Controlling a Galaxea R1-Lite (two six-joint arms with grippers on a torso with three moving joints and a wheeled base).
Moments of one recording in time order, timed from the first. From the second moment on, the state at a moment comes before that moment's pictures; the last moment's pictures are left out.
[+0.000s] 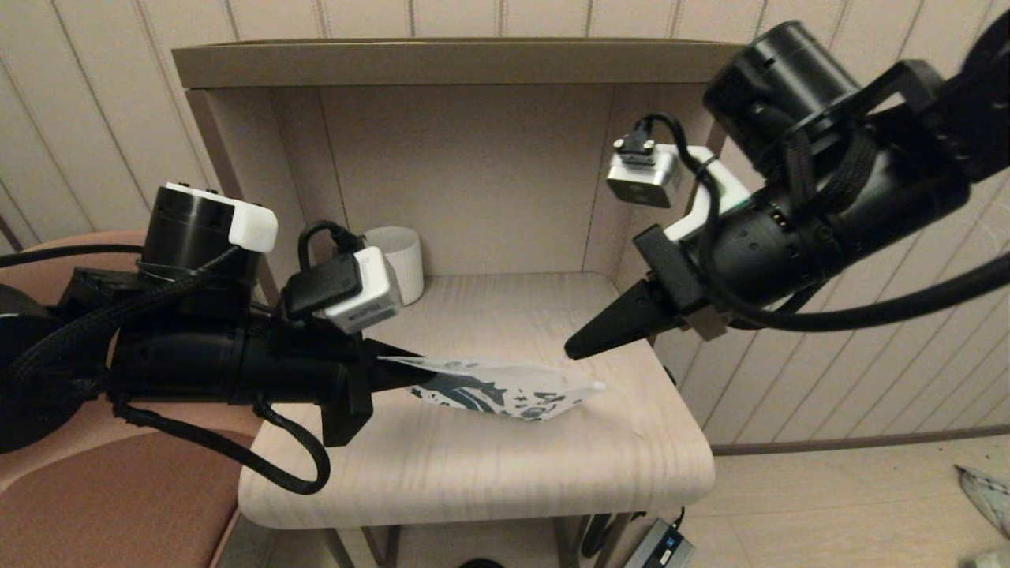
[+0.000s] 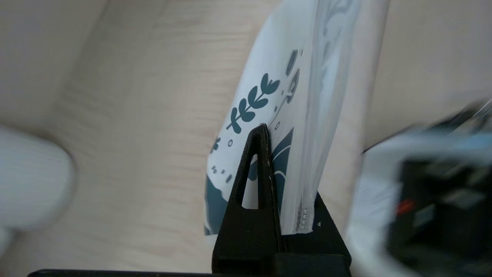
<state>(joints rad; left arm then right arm) -0.51 1.57 -1.00 -0.05 -0.49 0.62 0.54 1.78 -1.90 0.93 0.66 0.25</state>
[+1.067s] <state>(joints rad) -0.47 1.64 -1.04 -0.34 -0.59 0.09 0.41 1.55 -1.44 0.60 0.55 0.06</state>
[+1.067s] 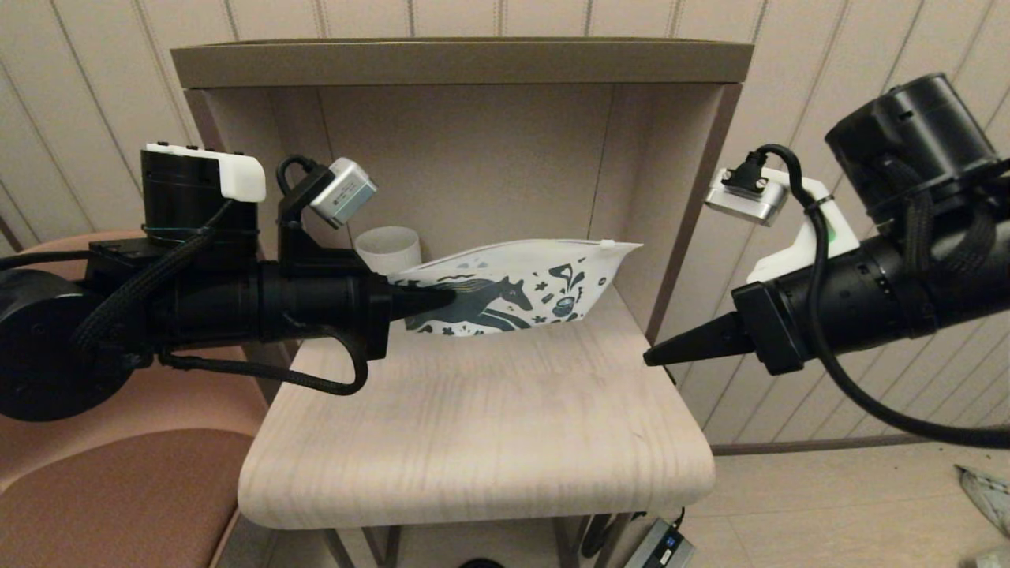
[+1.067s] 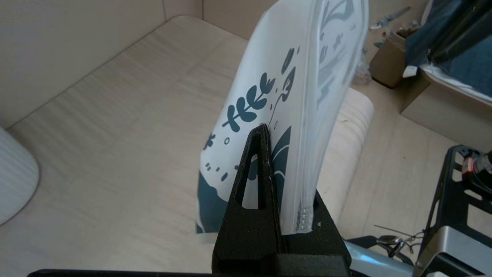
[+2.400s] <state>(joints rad) -0.47 1.61 -1.04 -0.25 -0.83 0.06 0.35 1.50 -1.22 0.36 0.52 -0.14</state>
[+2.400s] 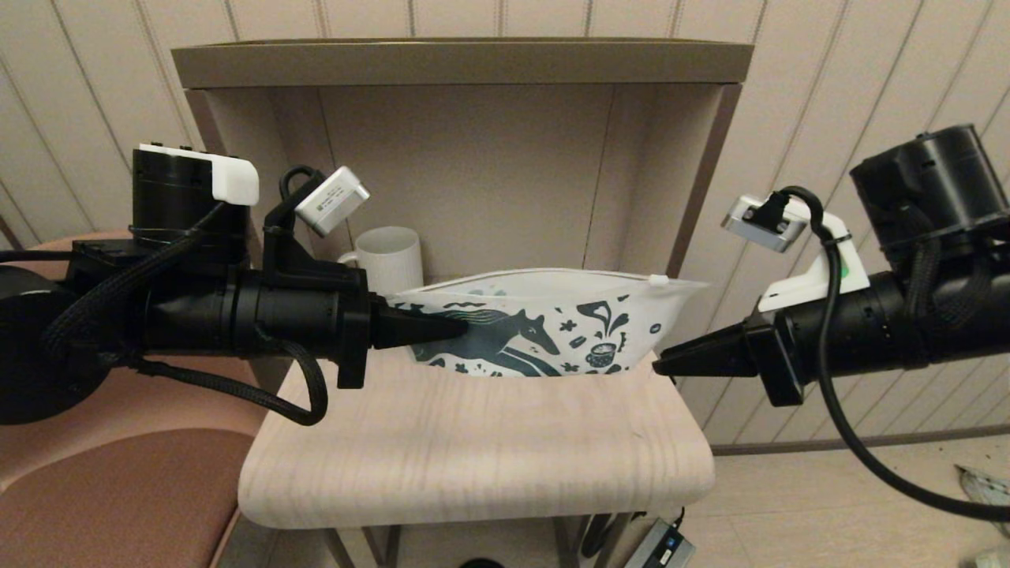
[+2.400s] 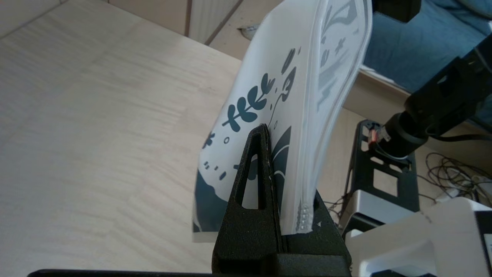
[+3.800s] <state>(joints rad) -0.44 1.67 -1.14 -0.01 -1.11 0.06 0.35 1.43 -1.03 0.15 0.79 -0.29</state>
